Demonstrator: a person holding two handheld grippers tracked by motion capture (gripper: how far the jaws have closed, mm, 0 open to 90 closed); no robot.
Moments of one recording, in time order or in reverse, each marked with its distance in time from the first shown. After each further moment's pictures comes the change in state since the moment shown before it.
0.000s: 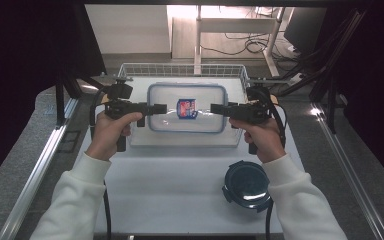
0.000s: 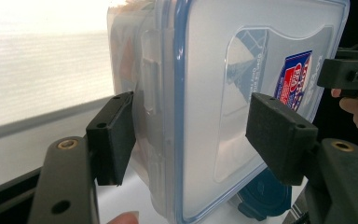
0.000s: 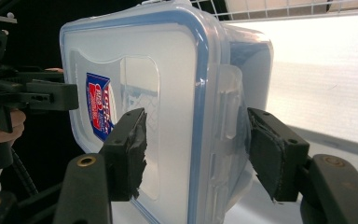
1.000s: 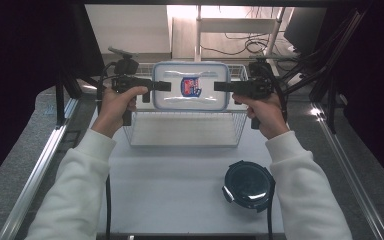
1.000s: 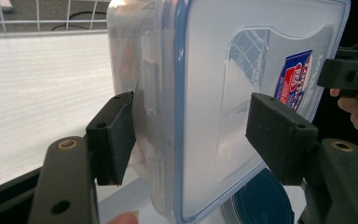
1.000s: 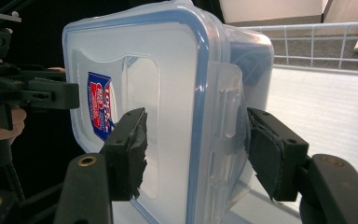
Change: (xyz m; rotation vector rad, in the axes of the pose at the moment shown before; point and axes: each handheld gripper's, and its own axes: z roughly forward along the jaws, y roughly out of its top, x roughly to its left) left arm 0.015 0.056 0.019 0.008 -0.013 0.004; right arm -0.023 0.052 0.011 -0.010 -0.004 -0.014
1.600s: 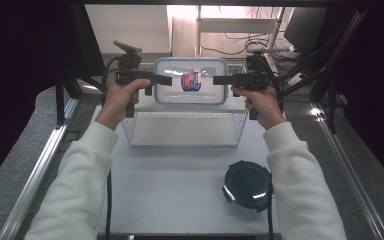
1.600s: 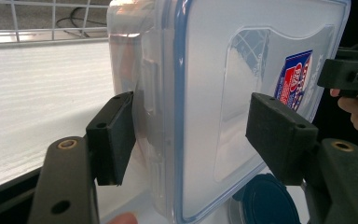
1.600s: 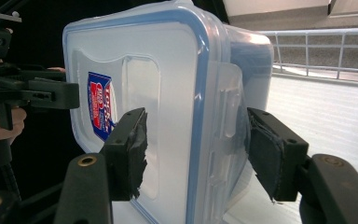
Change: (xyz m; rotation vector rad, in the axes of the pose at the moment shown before) left arm 0.018 0.016 0.017 0.033 0.016 -0.035; right arm -0.023 0.016 0.022 0.029 0.017 0.023
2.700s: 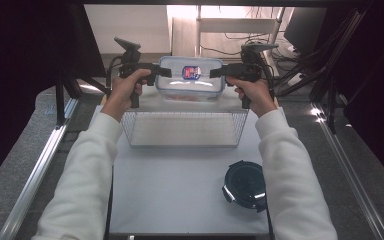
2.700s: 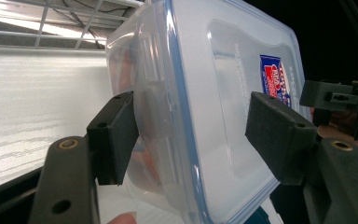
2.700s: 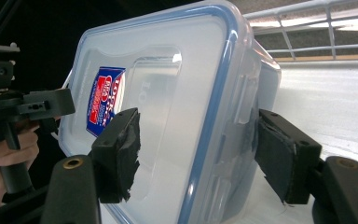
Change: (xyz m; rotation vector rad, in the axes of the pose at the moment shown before) left arm 0.044 0.022 0.029 -0.007 -0.067 -0.200; right arm -0.039 0.024 0.043 0.104 0.007 0.240
